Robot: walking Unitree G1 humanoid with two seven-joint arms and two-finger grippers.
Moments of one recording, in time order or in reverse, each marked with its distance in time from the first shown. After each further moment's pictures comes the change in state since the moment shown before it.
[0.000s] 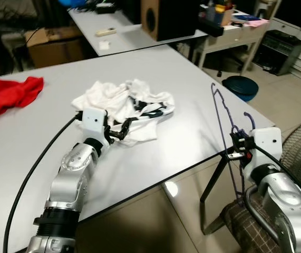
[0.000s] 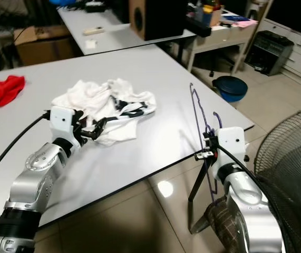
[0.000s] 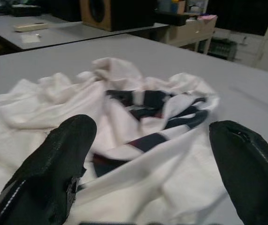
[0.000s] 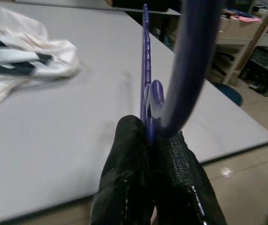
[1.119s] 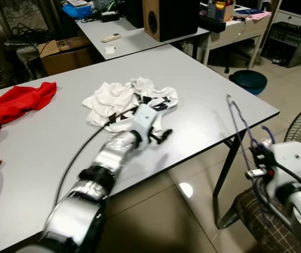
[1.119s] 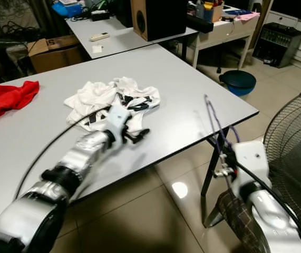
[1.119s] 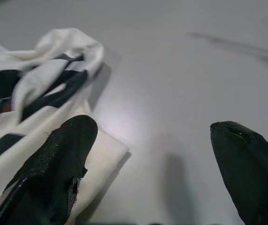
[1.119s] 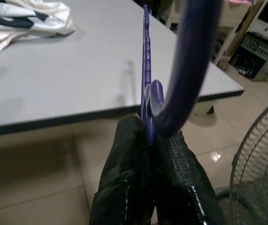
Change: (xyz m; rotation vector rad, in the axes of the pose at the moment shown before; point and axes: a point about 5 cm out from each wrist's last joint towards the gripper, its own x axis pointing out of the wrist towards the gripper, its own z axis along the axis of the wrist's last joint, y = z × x) left arm 0.072 -0.064 -0.019 0.177 0.189 -0.368; right arm -0.040 -0.021 -0.007 -0.069 0.063 -0.040
